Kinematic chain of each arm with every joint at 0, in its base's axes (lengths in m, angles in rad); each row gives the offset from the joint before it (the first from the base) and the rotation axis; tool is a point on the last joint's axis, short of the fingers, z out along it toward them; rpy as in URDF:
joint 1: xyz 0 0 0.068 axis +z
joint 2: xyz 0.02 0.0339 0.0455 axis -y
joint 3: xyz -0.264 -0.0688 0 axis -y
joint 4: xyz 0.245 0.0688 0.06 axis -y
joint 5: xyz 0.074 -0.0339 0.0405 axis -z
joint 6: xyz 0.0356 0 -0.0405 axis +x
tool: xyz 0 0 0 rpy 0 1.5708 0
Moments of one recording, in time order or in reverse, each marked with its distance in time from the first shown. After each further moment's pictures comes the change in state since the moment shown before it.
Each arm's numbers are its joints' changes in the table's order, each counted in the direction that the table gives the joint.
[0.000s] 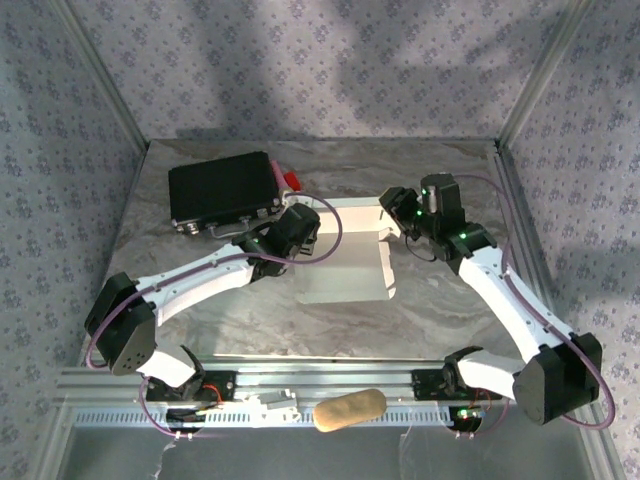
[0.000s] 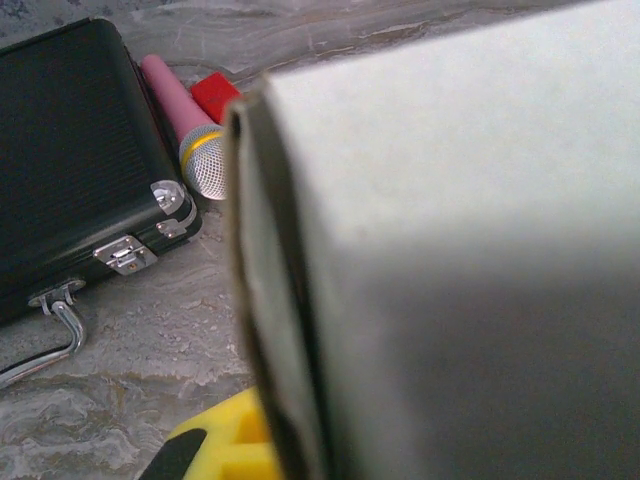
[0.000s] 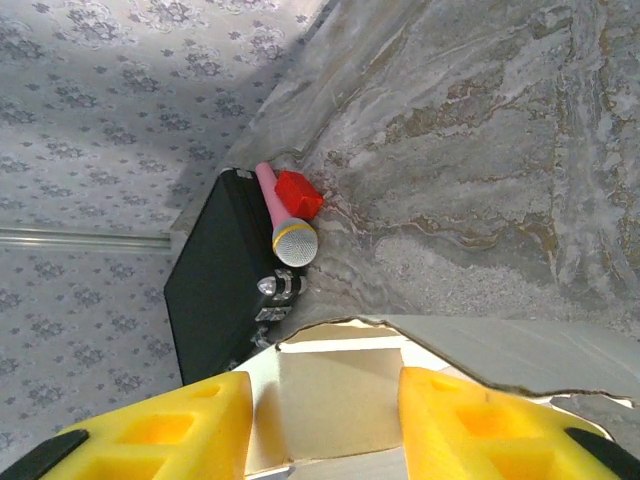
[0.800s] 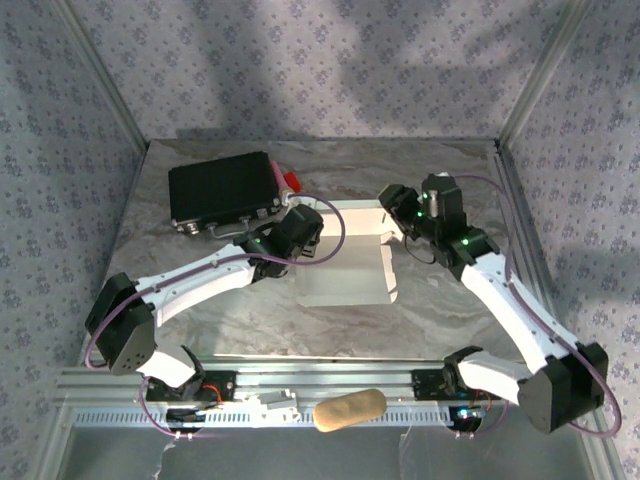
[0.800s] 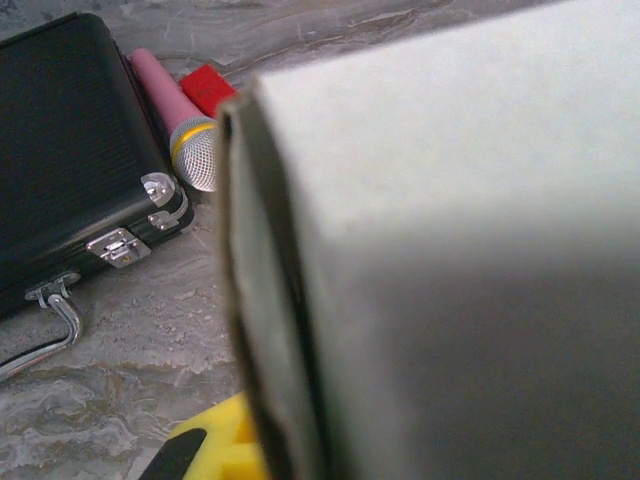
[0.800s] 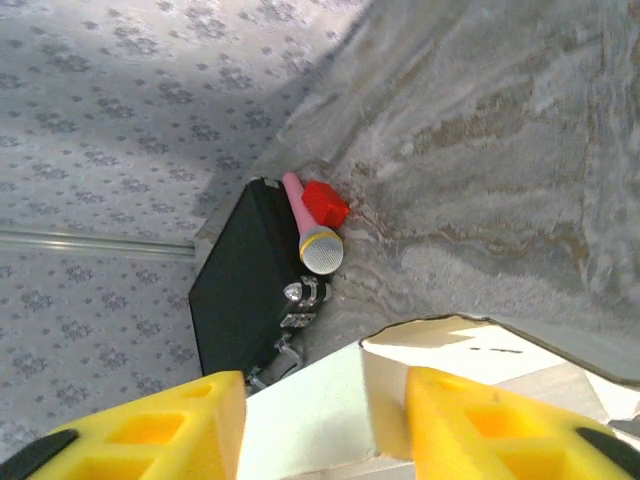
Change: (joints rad) left arm -0.022 -0.002 0.024 -0.044 -0.001 -0.005; right arm 0.027 0.076 -0.022 0.030 0.047 0.008
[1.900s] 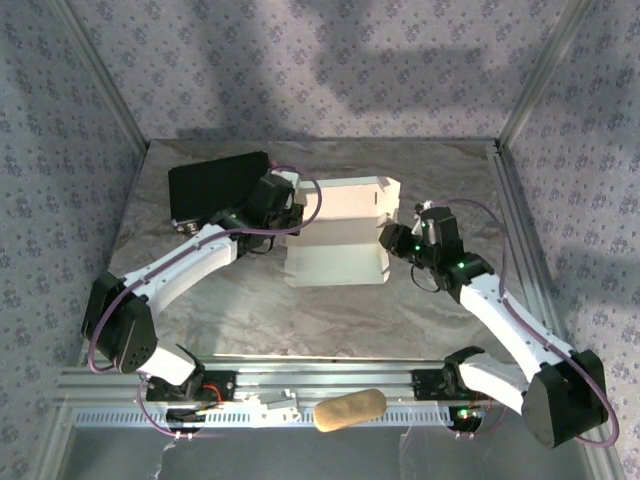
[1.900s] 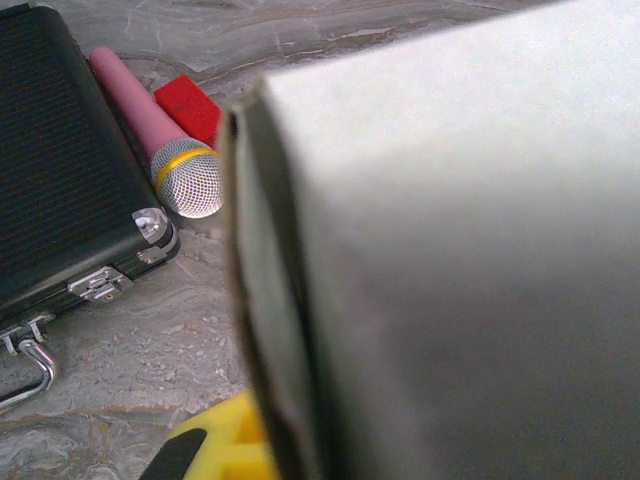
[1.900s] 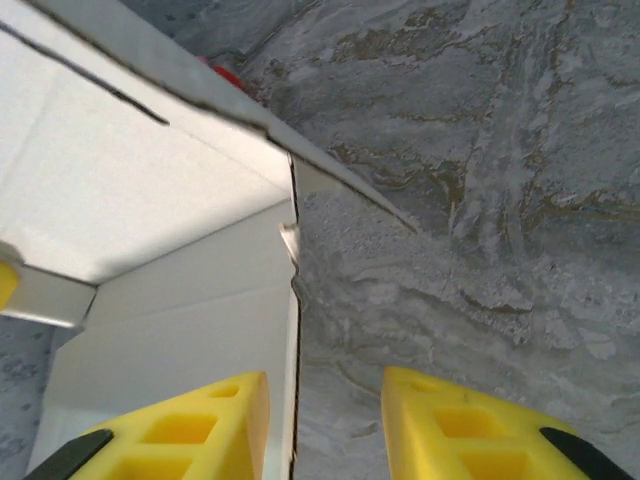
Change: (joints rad) left arm 0.217 0.000 0.075 -0.022 0.322 0.079; right arm -0.006 0.037 -0.249 0.061 -0.068 -0.325
